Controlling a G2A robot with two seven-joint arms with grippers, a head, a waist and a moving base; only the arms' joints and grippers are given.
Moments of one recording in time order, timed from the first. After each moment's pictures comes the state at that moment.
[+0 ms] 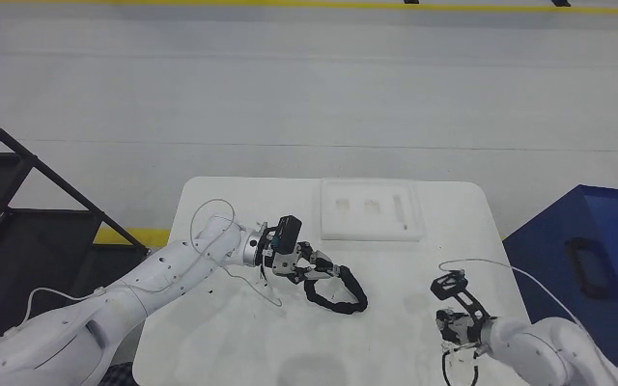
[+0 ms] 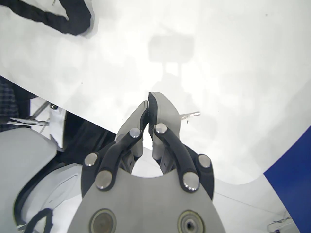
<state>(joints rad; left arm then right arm) 0.67 -0.91 -0.33 -1.23 1.37 -1.01 0.81 -1.87 -0.79 1.45 -2.13 -0.80 -0.06 1.03</state>
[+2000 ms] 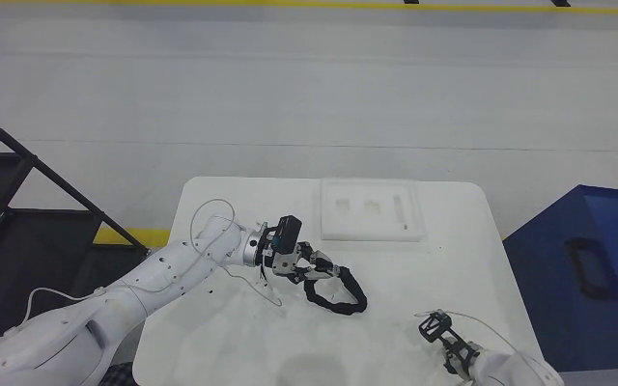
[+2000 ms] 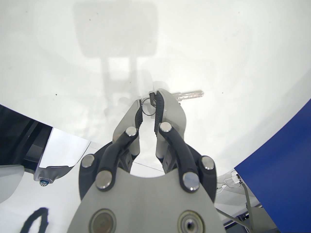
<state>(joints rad) 0.67 -0.91 -0.33 -1.23 1.37 -1.01 0.81 -1.92 -0.83 1.32 -2.00 -1.22 -0.15 0.95</state>
